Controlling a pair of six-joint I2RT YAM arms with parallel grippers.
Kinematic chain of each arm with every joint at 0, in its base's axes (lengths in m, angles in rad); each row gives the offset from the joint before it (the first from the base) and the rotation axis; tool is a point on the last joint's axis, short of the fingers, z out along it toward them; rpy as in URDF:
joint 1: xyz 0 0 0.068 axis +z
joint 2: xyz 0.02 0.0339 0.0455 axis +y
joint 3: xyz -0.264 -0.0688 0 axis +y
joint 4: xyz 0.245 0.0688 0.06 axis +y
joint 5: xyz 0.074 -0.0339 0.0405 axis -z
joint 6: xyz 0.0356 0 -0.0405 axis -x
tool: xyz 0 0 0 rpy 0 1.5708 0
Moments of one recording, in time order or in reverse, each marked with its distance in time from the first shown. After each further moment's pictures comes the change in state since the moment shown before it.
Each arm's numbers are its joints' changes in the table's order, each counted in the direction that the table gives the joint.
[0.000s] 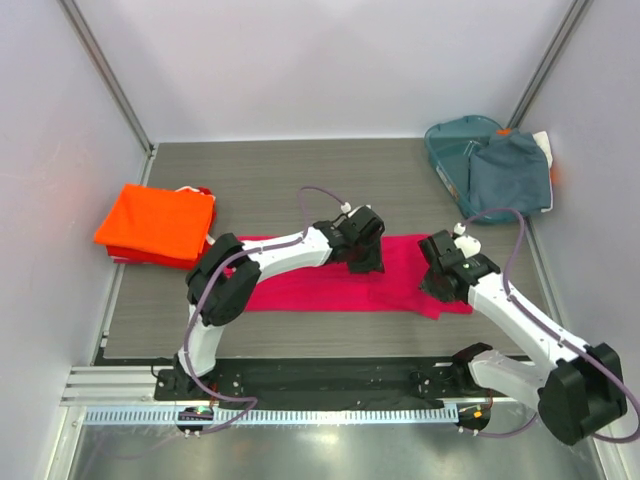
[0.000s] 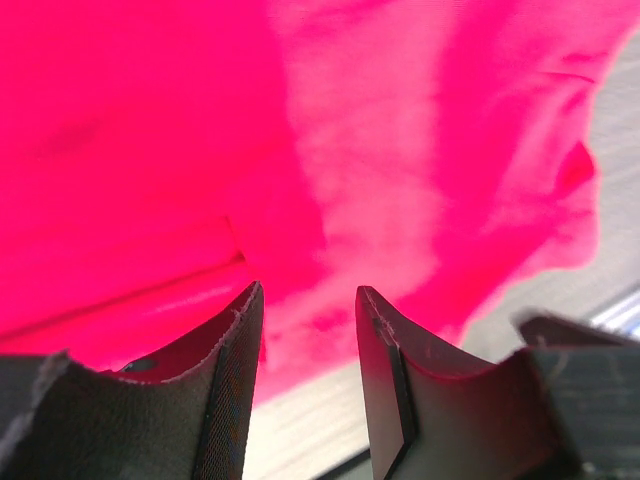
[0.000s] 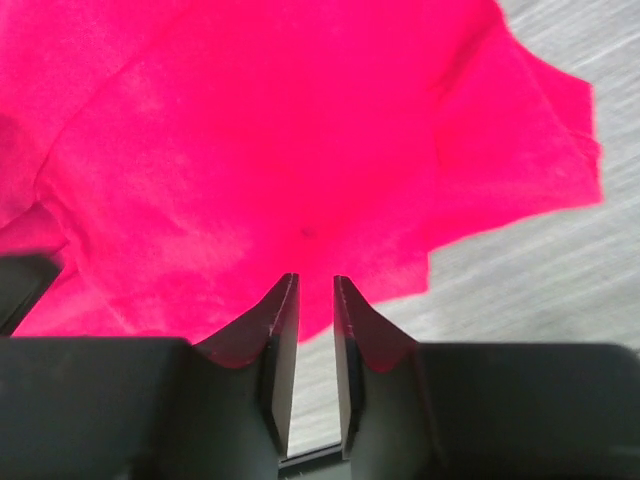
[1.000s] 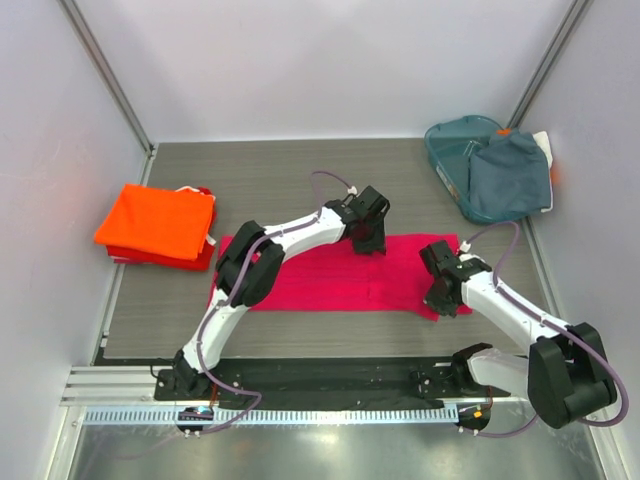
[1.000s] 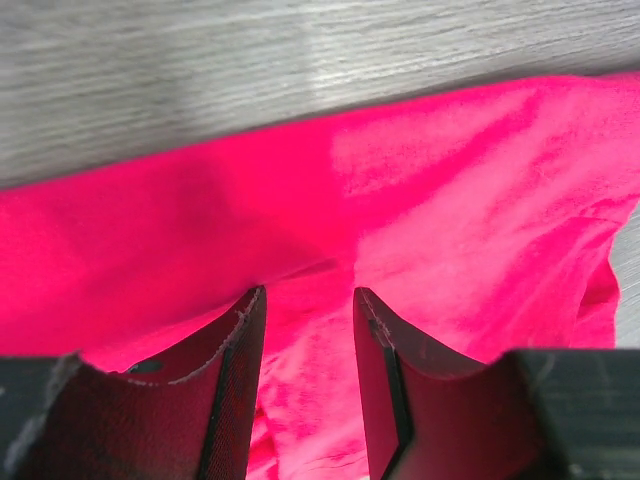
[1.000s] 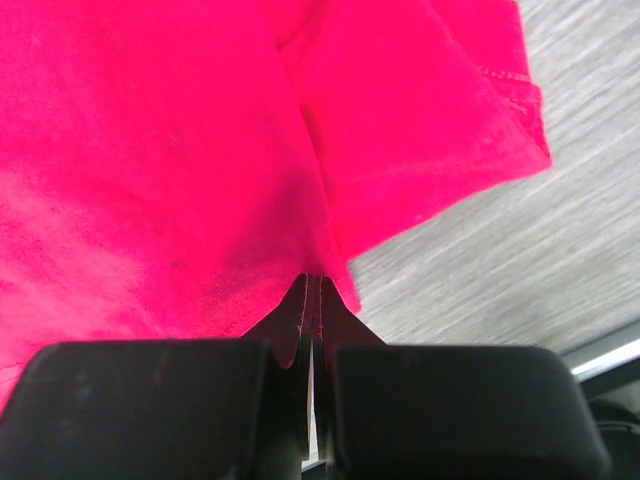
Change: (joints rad) left arm 0.081 0.259 -0.347 0.130 0.021 -0.080; right arm -0.068 0.113 0.112 -0.028 -0.007 -0.061
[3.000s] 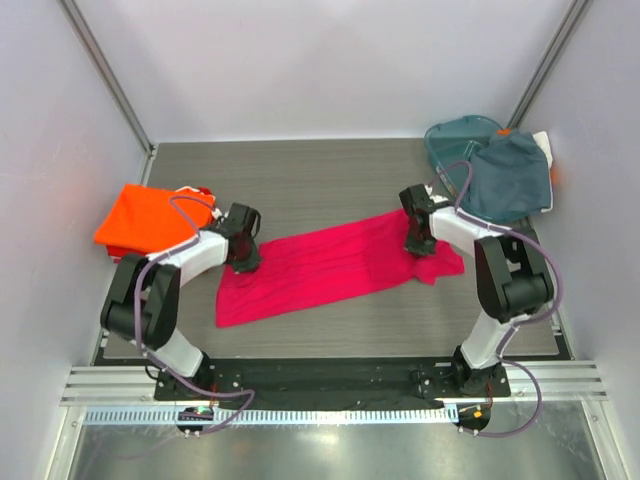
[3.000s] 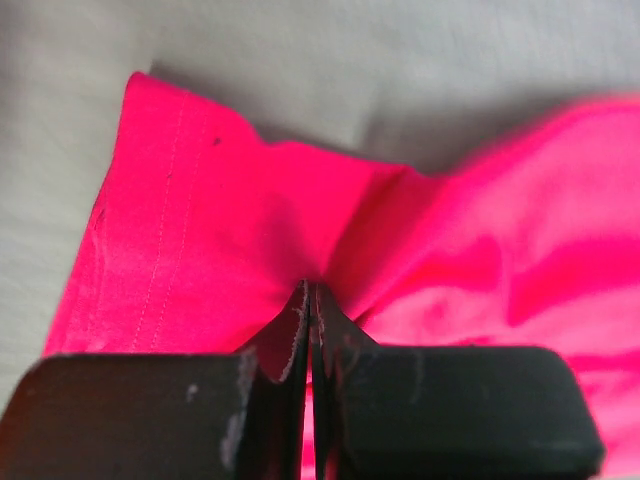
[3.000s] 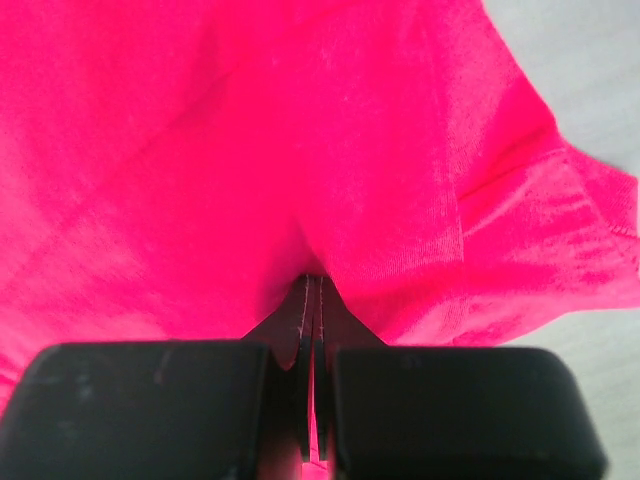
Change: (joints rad) left arm 0.538 -0.665 0.935 -0.064 -0.168 -0.173; right arm -0.066 0.566 -0.444 -0.219 0.000 0.359
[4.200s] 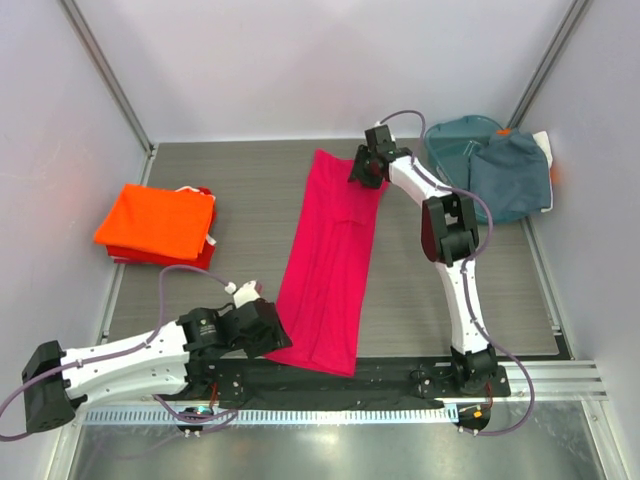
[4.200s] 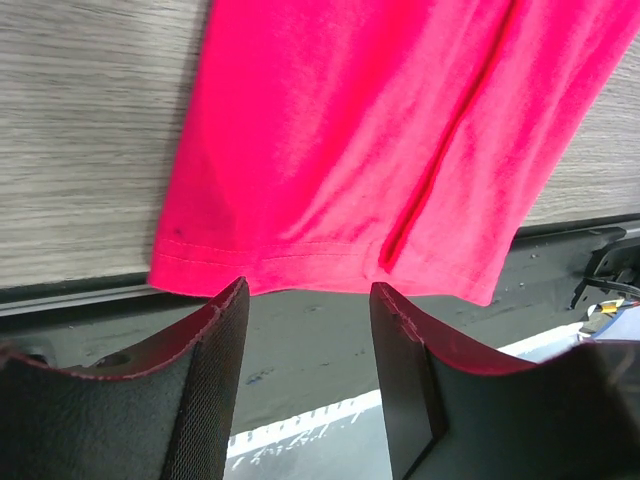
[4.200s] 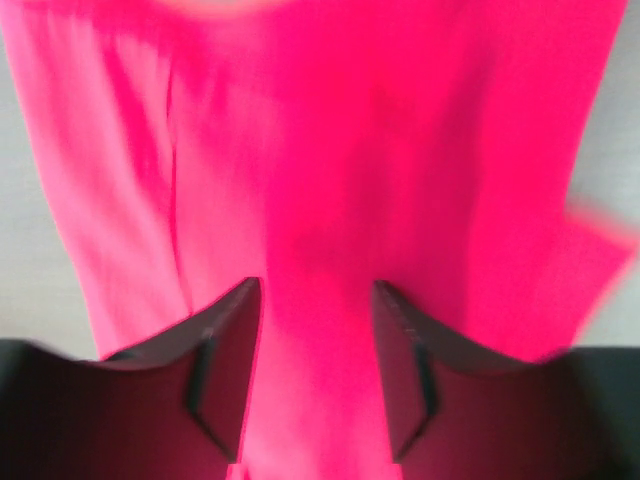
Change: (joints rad) left arm -0.805 -0.825 0.447 0.214 -0.053 0.675; right arm 0.031 0.770 -1.128 -0.070 -0.348 0.038
